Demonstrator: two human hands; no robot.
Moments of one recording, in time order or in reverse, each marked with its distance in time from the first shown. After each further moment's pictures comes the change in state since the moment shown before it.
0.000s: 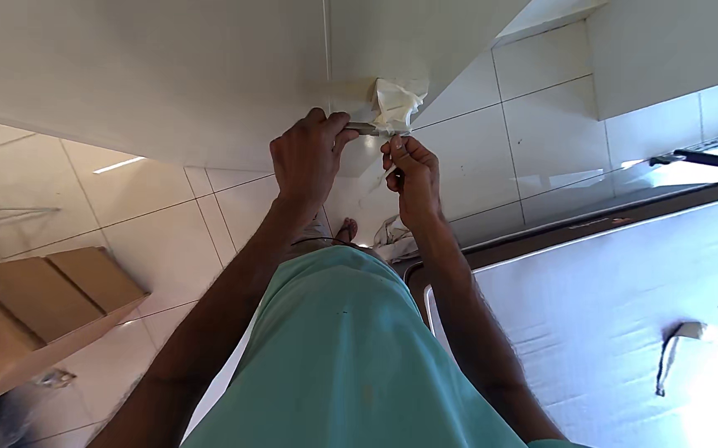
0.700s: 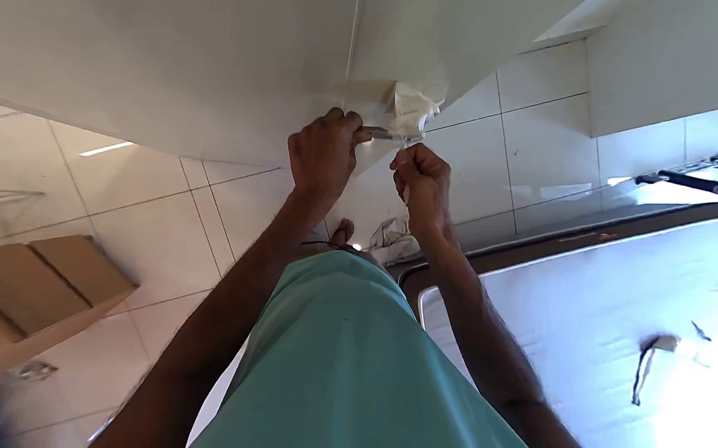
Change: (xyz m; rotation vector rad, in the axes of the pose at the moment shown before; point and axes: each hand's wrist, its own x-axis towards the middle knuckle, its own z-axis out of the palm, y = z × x) left_hand 0.016 -0.001 0.009 0.009 -0.103 -0.029; right_hand 0.000 -0.008 0.008 -0.354 0.058 -0.072
